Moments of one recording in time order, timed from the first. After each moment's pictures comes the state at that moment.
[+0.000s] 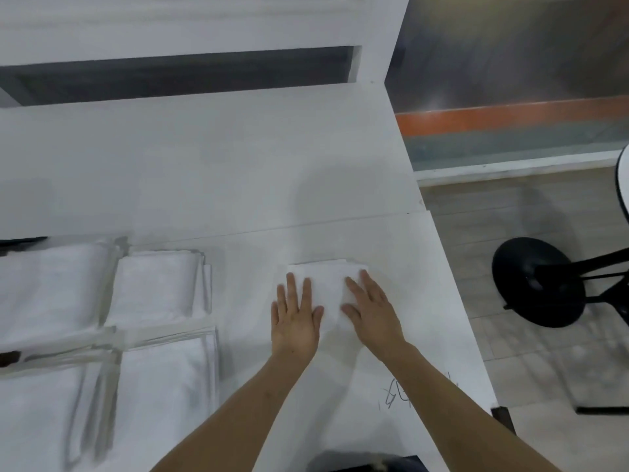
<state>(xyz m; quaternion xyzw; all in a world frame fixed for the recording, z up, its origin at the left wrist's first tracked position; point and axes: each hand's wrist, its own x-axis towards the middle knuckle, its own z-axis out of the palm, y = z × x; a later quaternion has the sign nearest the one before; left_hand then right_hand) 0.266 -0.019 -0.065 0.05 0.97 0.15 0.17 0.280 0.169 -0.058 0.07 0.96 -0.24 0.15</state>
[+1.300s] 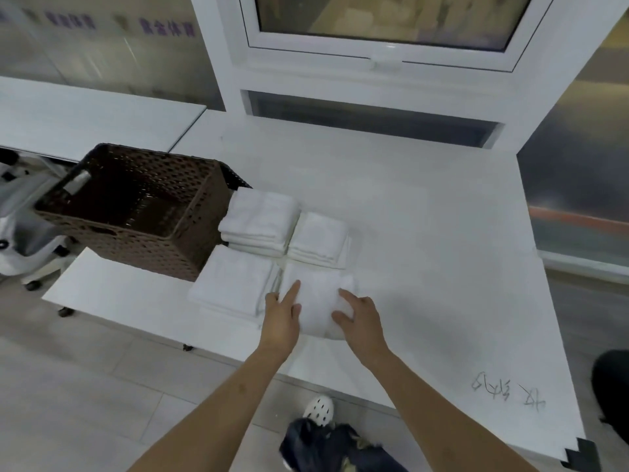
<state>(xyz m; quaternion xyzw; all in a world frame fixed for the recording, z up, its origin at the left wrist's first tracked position) 0.439 -0.289 0.055 -0.18 0.89 0.41 0.05 0.402 -0.102 0.041 -0.01 0.86 -0.47 0.17</state>
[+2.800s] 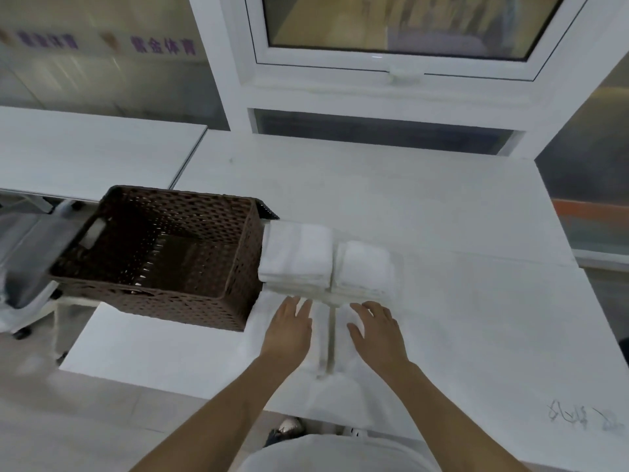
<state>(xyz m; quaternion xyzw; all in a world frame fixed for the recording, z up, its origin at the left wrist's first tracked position) 0.370 -0.453 0.057 0.01 0.98 0.17 0.06 0.349 -0.235 0.042 -0.09 0.97 -0.19 0.07</state>
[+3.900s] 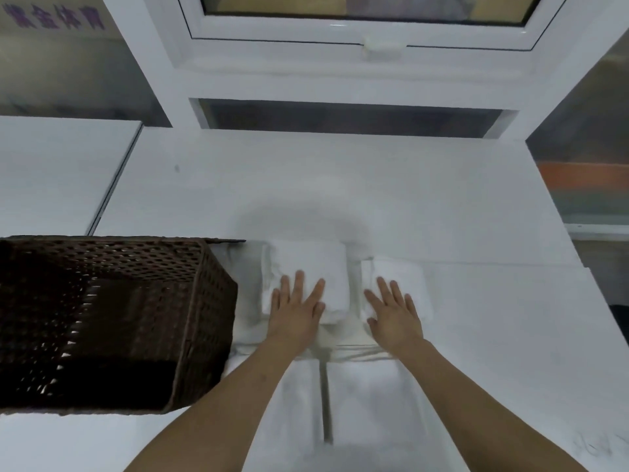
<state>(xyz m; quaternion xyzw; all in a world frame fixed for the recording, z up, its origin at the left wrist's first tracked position) 0.183 -0.432 0.014 0.07 0.97 0.10 0.21 0.189 -0.192 -0.007 -0.04 0.98 -0.04 0.21</state>
